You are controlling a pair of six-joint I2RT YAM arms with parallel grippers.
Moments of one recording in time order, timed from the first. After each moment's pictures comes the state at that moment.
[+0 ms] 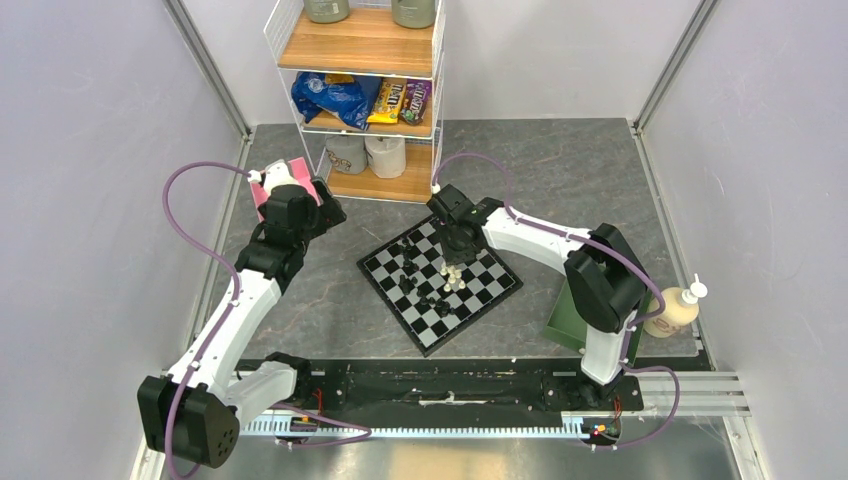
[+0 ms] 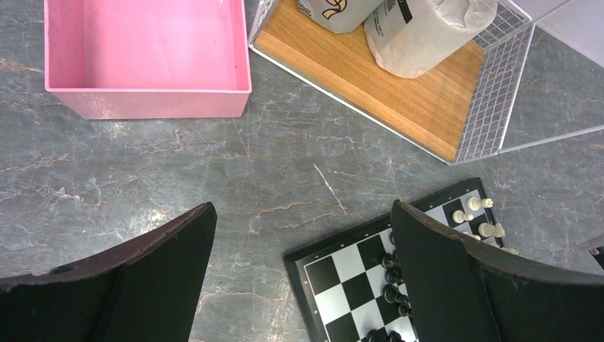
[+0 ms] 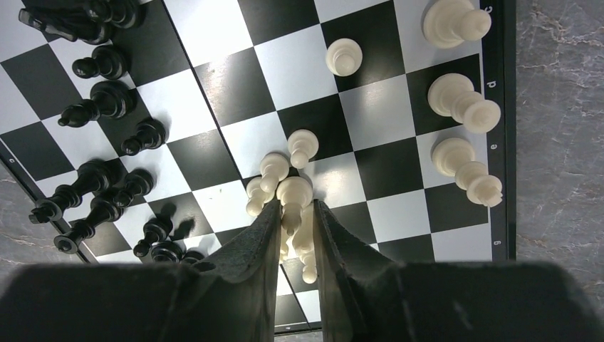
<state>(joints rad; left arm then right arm) -0.23 1.02 0.84 -0.33 -0.30 -0.54 0.76 1.86 1.35 -0.64 0.11 0.43</state>
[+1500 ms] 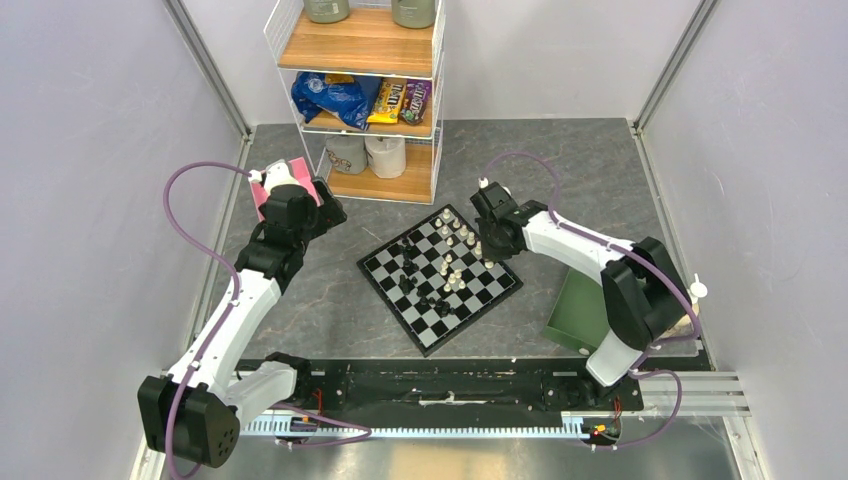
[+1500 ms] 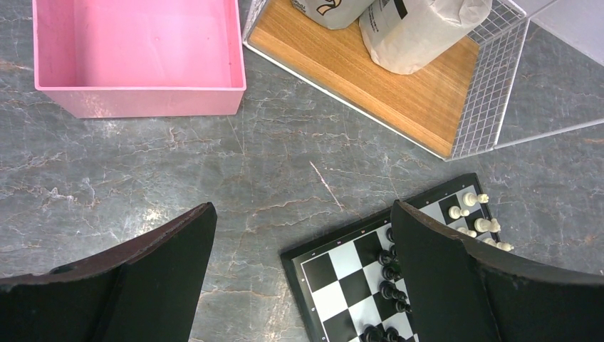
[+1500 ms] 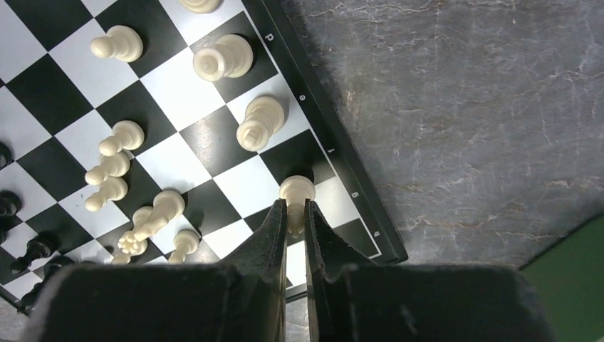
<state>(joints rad) -0.23 1.02 0.84 -0.33 -0.28 -0.54 0.60 1.66 1.13 -0.61 0.17 0.44</state>
